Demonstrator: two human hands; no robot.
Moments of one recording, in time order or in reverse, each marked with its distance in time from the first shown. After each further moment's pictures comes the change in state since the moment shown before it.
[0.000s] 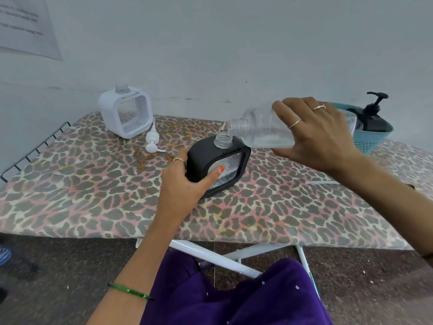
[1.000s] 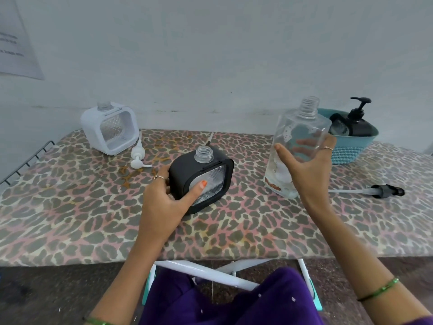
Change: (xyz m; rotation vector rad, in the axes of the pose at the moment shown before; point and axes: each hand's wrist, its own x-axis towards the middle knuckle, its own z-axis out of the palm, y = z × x) left_hand -0.001 0.003 0.001 -0.006 0.017 -0.012; right_hand -0.050 -0.015 0.050 0.953 0.337 1.050
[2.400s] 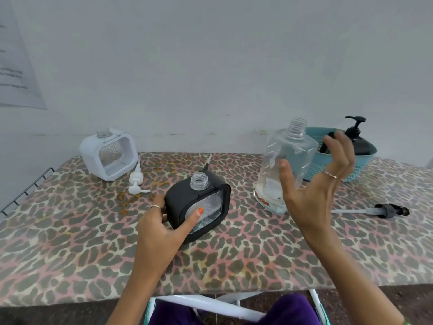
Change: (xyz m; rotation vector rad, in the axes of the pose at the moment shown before) left_hand 0.001 -0.006 -0.001 0.028 0.008 -0.014; right_hand -0.009 -0.033 0.001 -0.153 0.227 -0.470
